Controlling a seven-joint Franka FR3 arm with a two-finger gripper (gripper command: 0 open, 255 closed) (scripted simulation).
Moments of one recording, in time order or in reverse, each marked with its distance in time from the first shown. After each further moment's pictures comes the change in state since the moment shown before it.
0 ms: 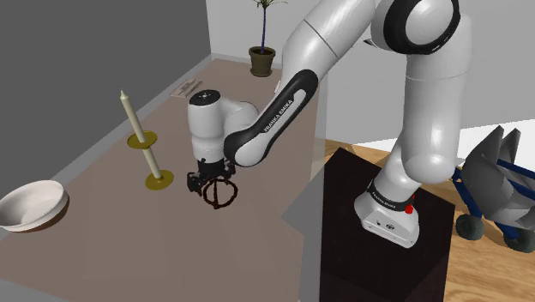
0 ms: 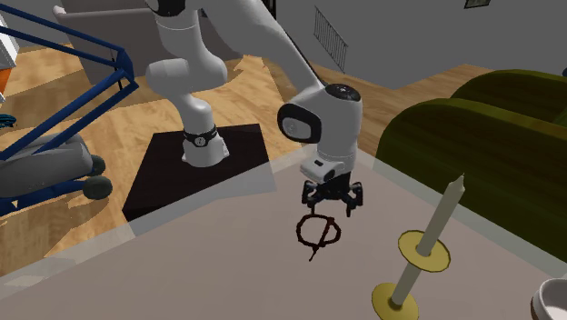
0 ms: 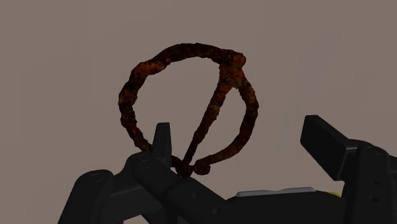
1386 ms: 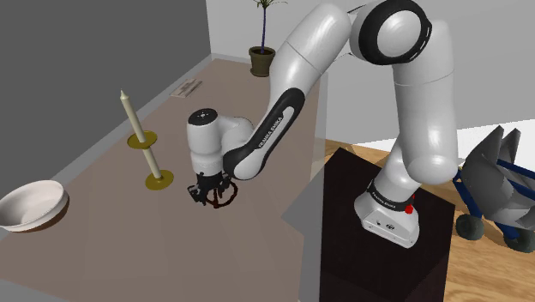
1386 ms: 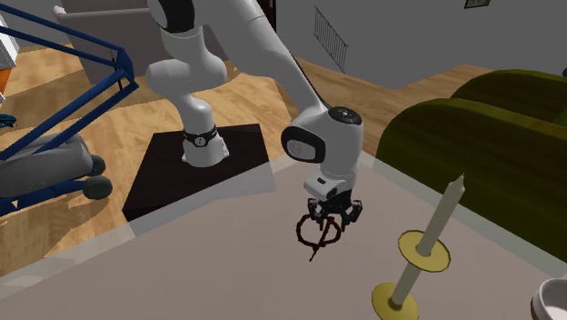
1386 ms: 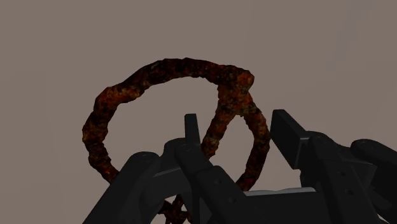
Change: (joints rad) arm 0.057 0.123 -0.057 0.045 -0.074 0.069 0.064
